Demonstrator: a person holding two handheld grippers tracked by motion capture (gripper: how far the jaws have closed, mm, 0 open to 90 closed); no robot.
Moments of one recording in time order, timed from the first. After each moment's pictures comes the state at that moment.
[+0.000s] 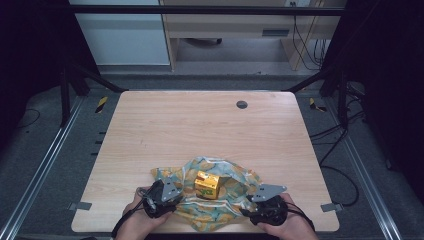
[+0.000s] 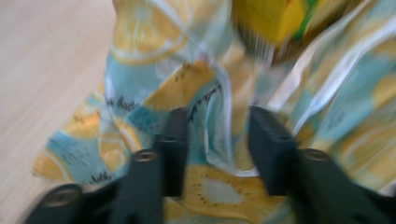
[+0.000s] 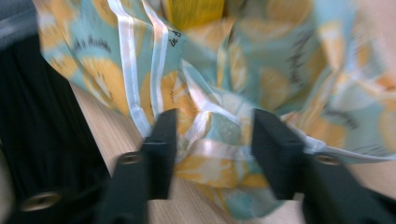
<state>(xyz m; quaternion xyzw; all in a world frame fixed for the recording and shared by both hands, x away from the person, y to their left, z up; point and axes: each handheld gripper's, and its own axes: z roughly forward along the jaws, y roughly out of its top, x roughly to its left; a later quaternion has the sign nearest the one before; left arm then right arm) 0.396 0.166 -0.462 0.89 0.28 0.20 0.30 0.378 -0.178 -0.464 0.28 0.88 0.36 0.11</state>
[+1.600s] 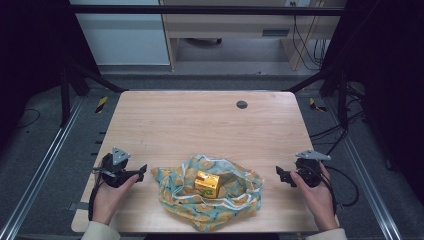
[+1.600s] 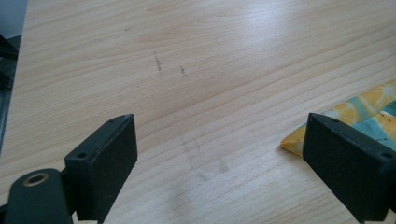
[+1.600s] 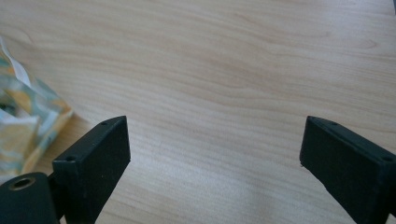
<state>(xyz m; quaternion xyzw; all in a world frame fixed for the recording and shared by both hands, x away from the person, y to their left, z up) 0.470 0.286 -0.466 0.76 0.48 0.28 0.33 0.465 -0.283 -0.475 0.53 0.74 0.34 0.24</state>
